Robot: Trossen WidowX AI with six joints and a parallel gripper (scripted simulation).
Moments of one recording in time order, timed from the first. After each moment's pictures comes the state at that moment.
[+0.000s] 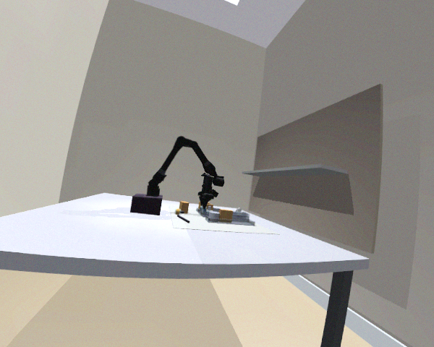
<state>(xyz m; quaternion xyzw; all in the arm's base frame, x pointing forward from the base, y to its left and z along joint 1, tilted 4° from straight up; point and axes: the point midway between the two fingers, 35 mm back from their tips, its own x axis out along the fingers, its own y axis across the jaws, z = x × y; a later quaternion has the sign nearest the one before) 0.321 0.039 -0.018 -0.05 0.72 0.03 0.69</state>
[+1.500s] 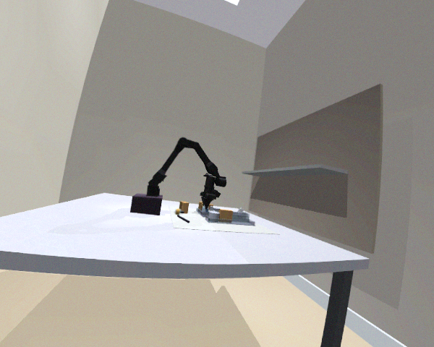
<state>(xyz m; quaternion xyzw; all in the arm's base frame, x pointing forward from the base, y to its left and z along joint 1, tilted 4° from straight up) 0.335 0.041 -0.018 -0.05 0.73 0.03 0.69</state>
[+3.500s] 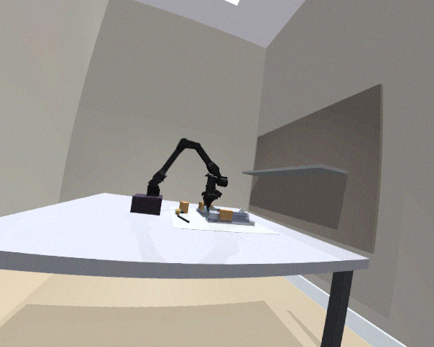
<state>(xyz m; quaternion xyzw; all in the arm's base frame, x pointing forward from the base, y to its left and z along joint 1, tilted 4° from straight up) 0.345 0.042 -0.016 -0.05 0.73 0.03 0.69</state>
